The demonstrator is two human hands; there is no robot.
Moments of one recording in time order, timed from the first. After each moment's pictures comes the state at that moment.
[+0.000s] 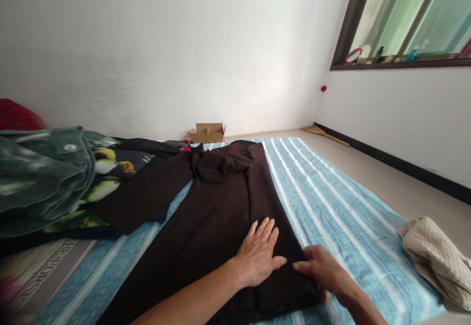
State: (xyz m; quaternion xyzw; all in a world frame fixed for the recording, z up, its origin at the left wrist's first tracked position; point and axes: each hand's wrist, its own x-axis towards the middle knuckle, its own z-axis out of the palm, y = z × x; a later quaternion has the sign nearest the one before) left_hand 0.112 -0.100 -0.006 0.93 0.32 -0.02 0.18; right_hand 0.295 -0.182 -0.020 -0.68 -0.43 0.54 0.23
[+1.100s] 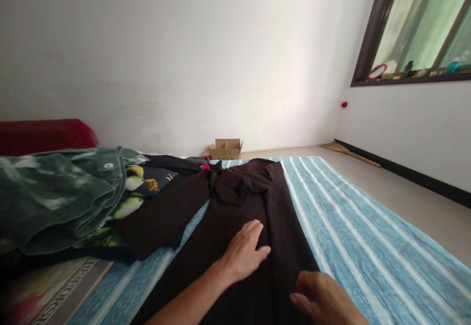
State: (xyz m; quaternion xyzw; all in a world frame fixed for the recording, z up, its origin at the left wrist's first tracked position) left_hand 0.055 -0.034 0.033 0.86 0.47 0.13 0.16; right_hand 0.251 -0.129 0.013 -0.65 -0.68 0.33 0.11
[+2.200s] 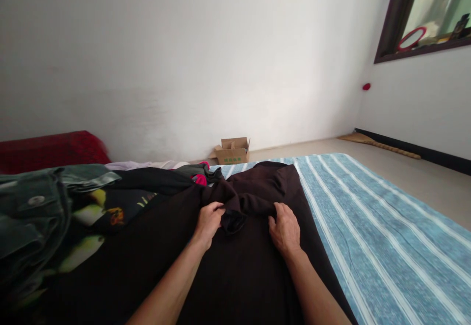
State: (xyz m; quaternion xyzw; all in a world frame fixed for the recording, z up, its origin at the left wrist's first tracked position) left_hand -0.014 0.153 0.014 0.63 0.70 0.29 0.18; right_hand 0.190 0.125 -0.047 -0.71 -0.63 0.10 0.31
